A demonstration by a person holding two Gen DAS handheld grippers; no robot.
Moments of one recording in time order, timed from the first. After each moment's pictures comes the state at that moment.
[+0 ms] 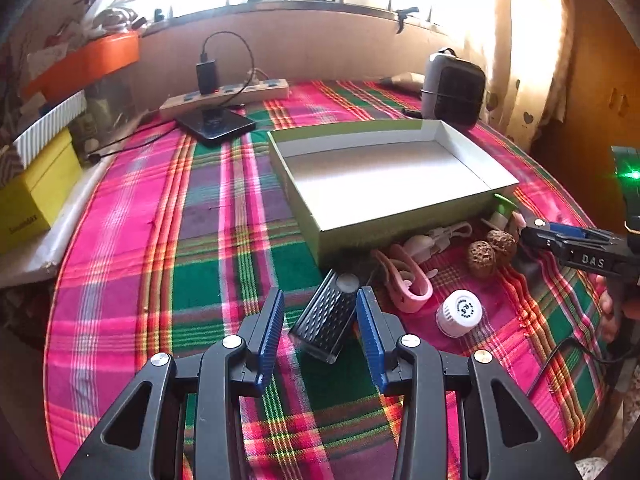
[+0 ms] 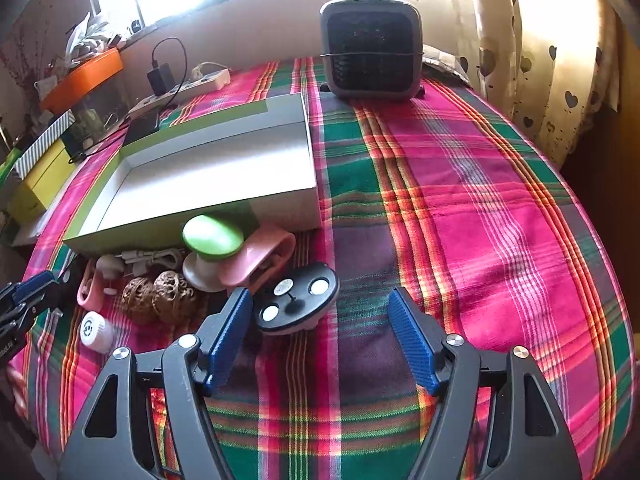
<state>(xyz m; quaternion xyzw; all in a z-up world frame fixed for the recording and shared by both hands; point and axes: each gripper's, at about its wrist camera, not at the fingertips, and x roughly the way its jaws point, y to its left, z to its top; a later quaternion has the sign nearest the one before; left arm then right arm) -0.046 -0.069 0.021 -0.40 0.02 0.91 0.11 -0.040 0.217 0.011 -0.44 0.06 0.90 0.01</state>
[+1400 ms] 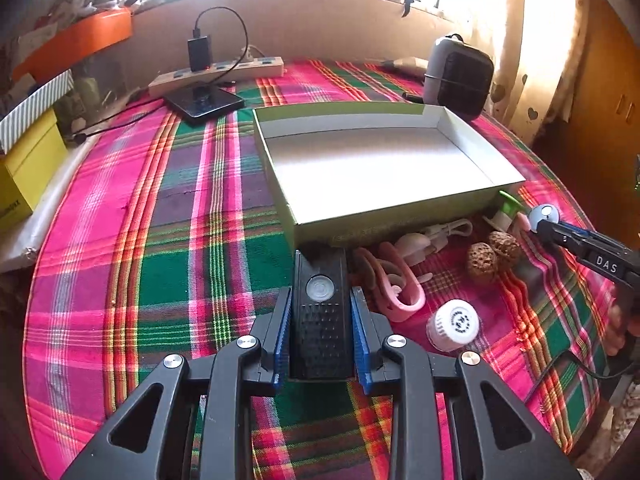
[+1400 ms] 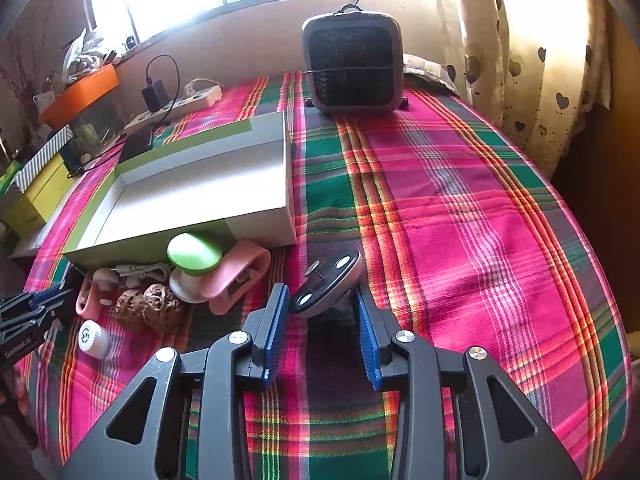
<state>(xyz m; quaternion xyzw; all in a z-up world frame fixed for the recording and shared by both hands) -0.063 -0.054 0.011 -0.43 -0.01 0.89 0.10 -0.033 0.232 0.018 -0.42 0.07 0.91 0.01</state>
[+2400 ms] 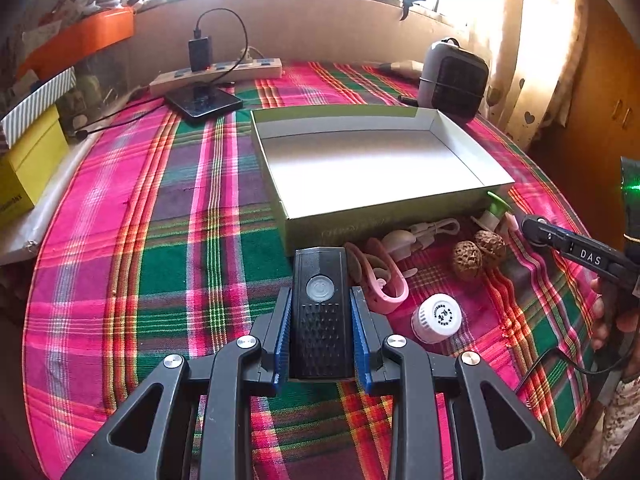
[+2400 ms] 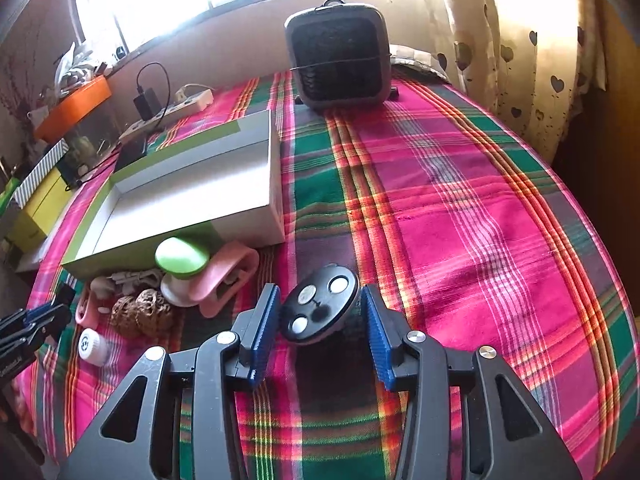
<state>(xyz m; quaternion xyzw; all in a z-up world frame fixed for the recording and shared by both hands) -0.054 -0.053 0.015 -0.43 -0.01 0.89 0.10 -0.038 0.241 0.012 -0.42 0.09 0.90 0.01</state>
